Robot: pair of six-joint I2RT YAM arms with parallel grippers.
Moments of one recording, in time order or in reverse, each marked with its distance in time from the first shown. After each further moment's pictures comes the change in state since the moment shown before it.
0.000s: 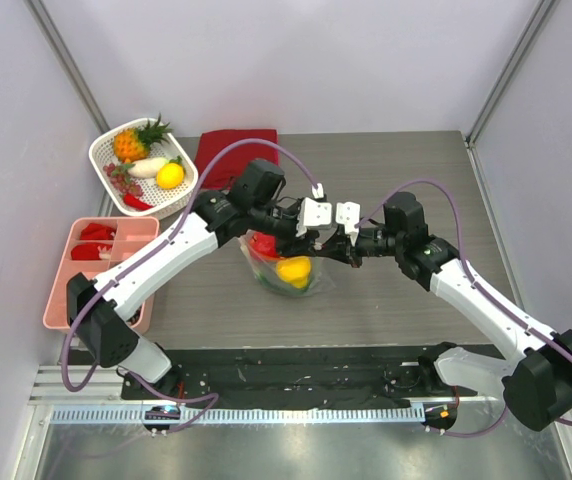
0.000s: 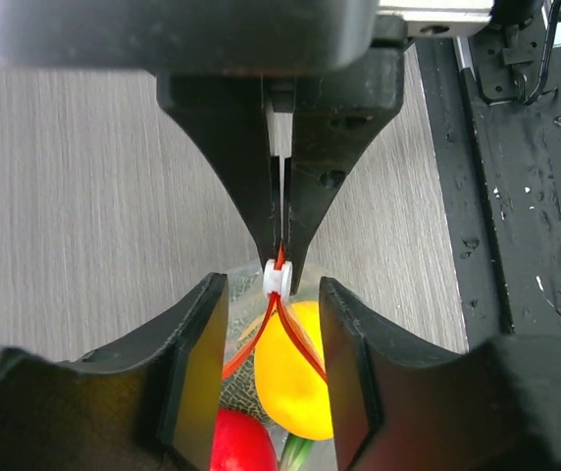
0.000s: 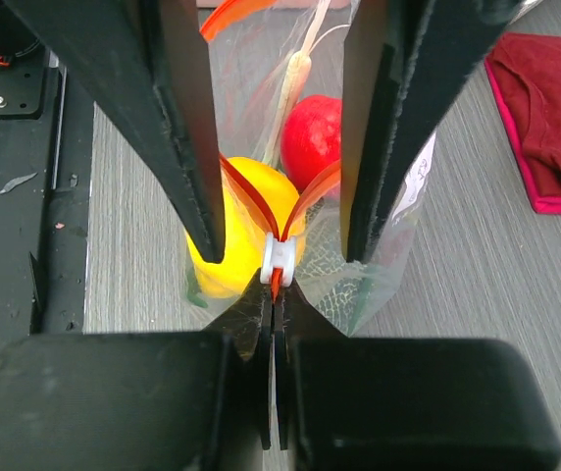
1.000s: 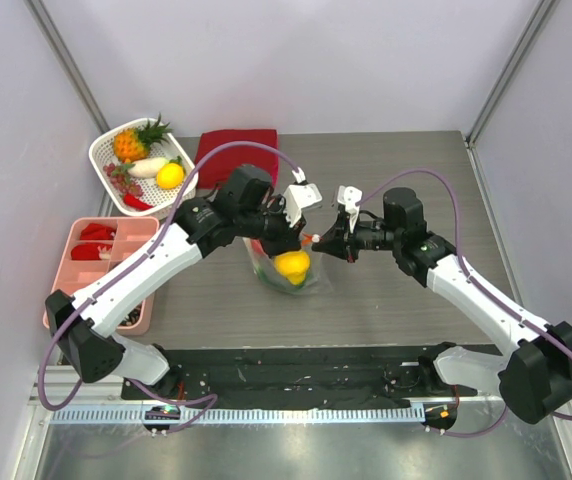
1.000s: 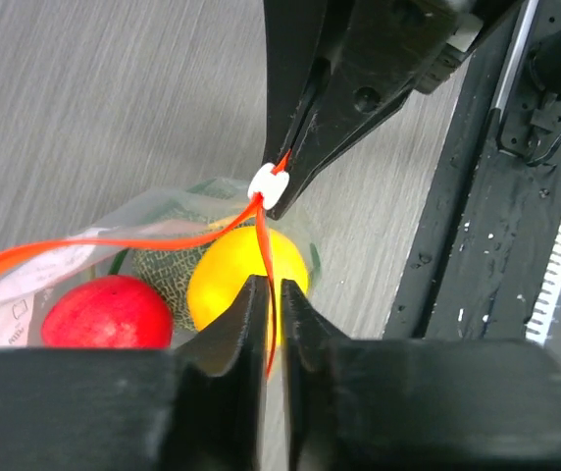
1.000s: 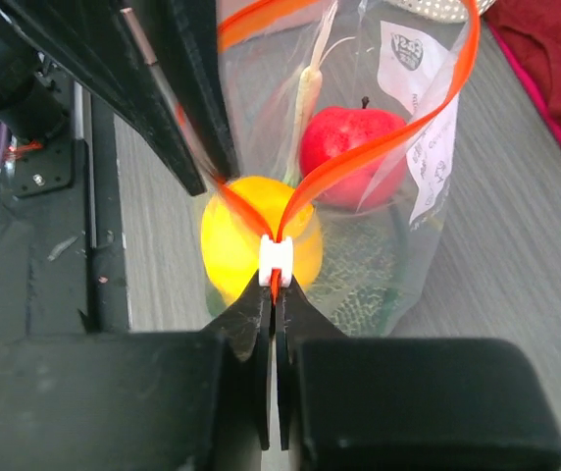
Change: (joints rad) left arm -0.018 -0.109 -0.035 -0.054 -0.285 -0.428; right arm -0.013 0.040 0.005 0.103 0.020 0.280
